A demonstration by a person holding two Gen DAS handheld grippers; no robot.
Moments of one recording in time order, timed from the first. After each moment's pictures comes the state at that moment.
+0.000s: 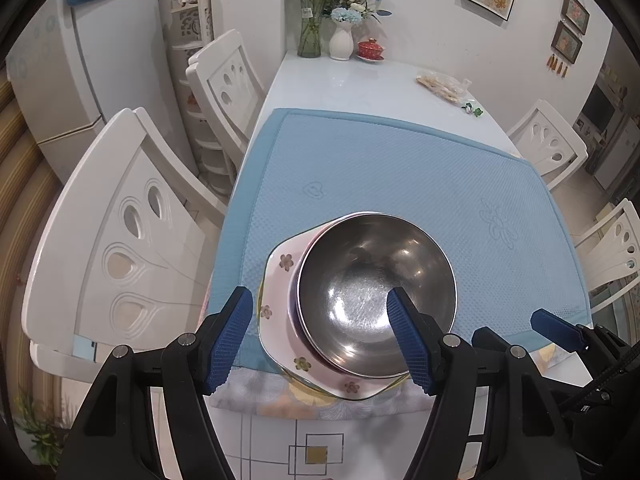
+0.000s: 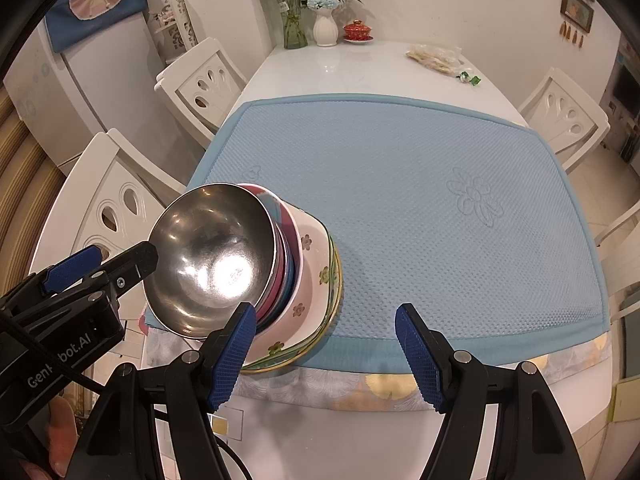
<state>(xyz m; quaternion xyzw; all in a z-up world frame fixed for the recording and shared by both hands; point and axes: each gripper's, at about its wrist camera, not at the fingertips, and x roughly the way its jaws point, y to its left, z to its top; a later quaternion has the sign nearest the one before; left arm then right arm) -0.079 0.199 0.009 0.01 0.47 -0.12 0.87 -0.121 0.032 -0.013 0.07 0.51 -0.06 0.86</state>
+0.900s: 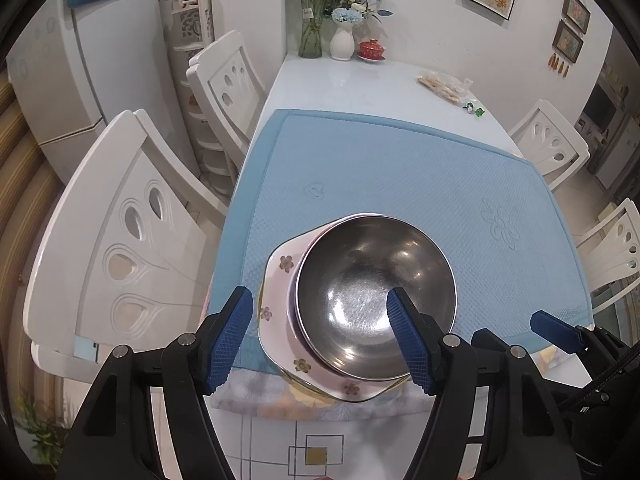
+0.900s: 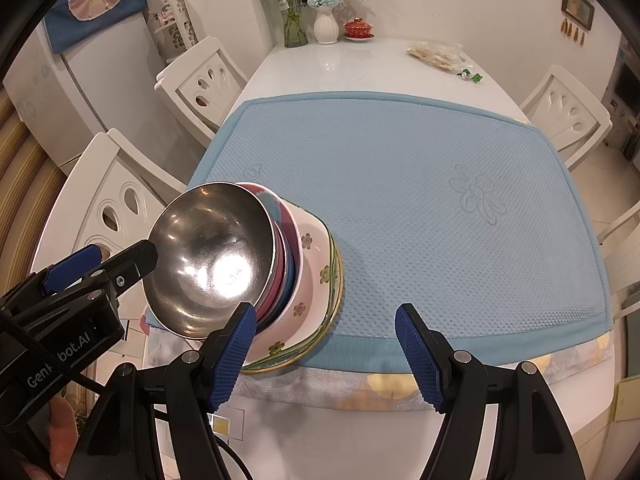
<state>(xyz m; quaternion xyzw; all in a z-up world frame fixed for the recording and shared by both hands) -0.076 0.201 0.008 0.01 0.47 -0.12 0.87 -0.121 0.030 -0.014 0.08 0.51 -0.05 0.85</state>
